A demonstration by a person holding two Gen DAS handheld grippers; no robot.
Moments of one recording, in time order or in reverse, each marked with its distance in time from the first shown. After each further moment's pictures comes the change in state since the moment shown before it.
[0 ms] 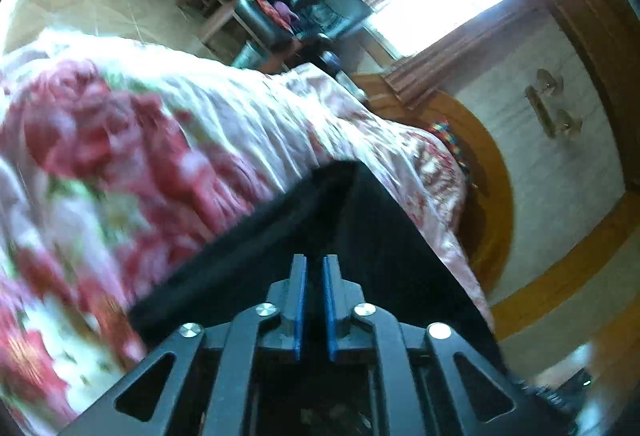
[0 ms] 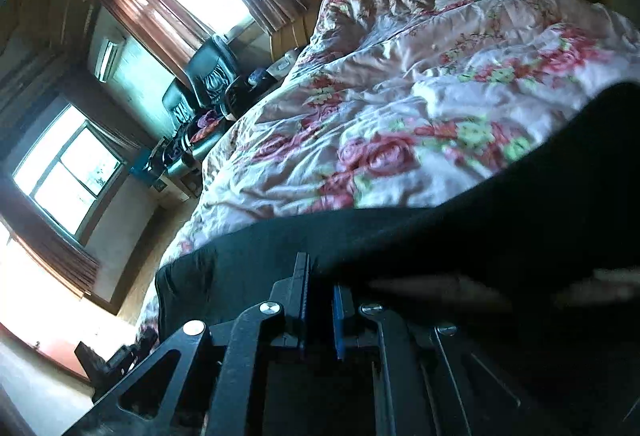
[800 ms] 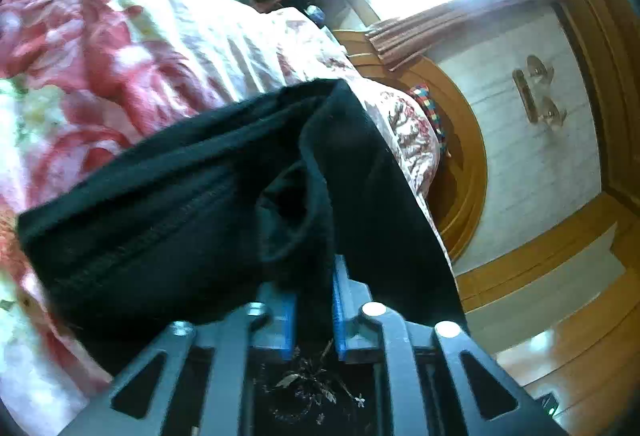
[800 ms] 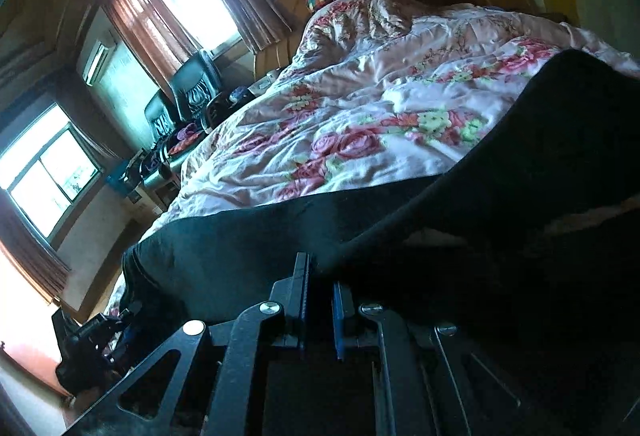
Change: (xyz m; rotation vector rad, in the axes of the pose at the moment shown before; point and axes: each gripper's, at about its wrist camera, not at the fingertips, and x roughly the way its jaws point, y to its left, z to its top) left arm 0.035 -0.003 -0.016 -0.090 0.161 -0.105; right arm -0.012 0.000 -0.052 -0.025 -0.091 -0.100
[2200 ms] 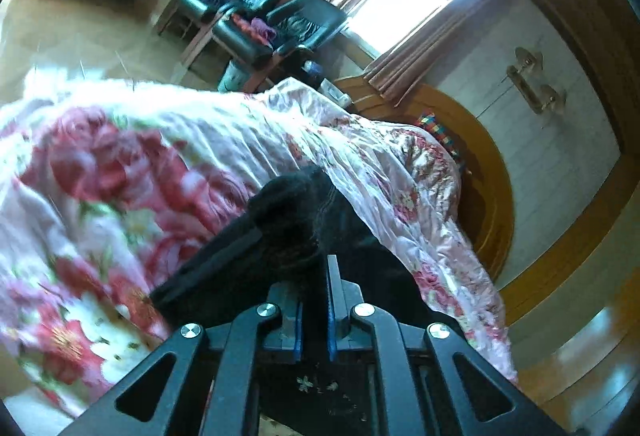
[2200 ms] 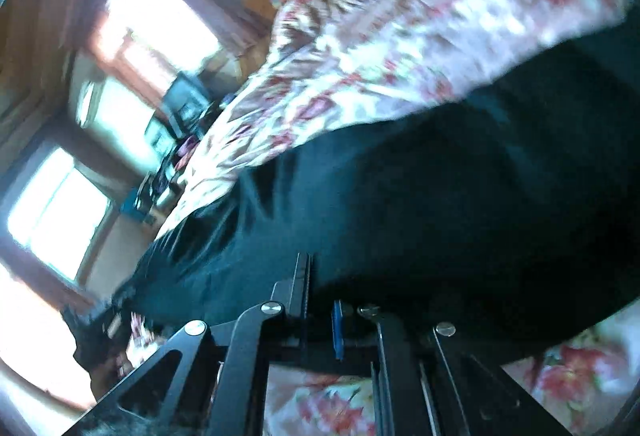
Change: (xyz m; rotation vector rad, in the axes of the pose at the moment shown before) left arm -0.068 -0.024 -0.006 0.220 -0.206 0.157; right arm -0.066 -0.042 -0.068 0.097 0.027 0.060
